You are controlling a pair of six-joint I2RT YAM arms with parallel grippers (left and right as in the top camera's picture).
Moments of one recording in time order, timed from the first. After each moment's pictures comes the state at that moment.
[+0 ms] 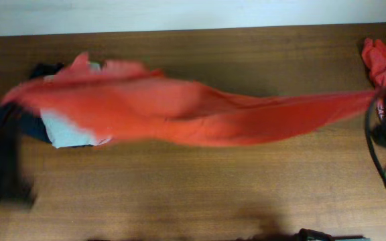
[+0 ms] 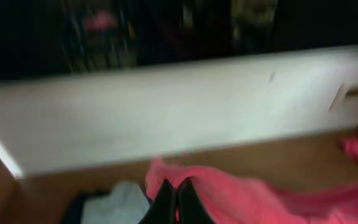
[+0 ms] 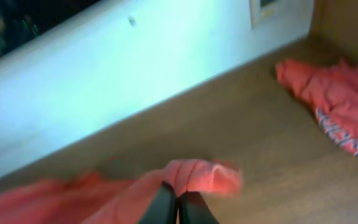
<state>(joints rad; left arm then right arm) -0.11 1.25 2.59 -1.46 0.06 0.03 -0.28 1.09 1.98 -1.35 -0.18 0.31</state>
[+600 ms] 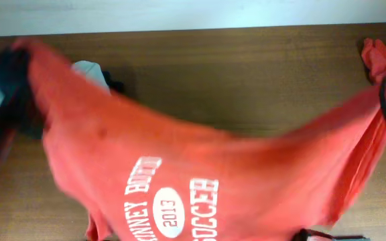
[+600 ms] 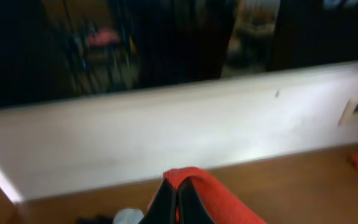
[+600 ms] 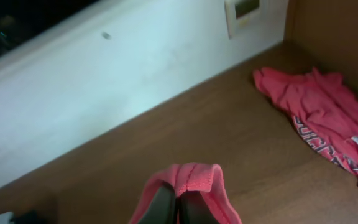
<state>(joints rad) -0.11 1.47 2.67 -1.37 0.06 0.05 -0.28 1.29 2.16 -1.37 -0.08 0.31</state>
